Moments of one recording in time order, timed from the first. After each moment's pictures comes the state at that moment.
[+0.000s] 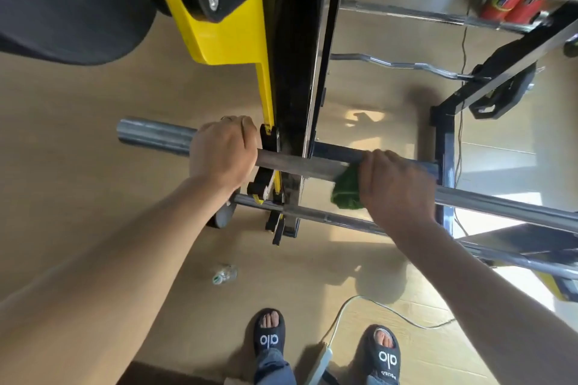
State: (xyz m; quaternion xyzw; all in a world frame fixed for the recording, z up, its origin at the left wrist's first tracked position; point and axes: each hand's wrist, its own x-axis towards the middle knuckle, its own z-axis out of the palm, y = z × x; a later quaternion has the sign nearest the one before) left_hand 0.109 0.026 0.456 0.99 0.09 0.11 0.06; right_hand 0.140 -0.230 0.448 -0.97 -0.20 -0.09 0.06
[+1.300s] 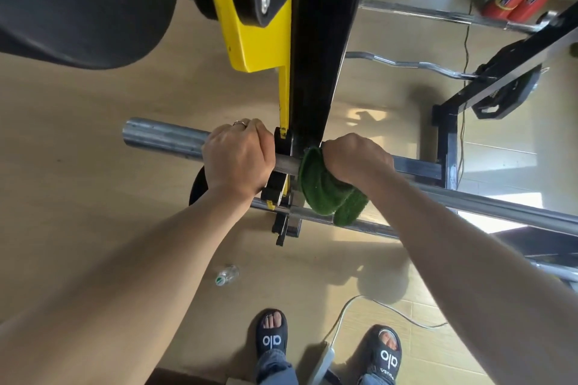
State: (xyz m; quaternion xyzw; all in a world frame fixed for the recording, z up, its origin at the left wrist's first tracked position) left_hand 0.112 0.028 0.428 0.97 0.13 0.22 0.04; right_hand 0.183 -0.135 0.463 -0.95 -0.03 0.29 0.11
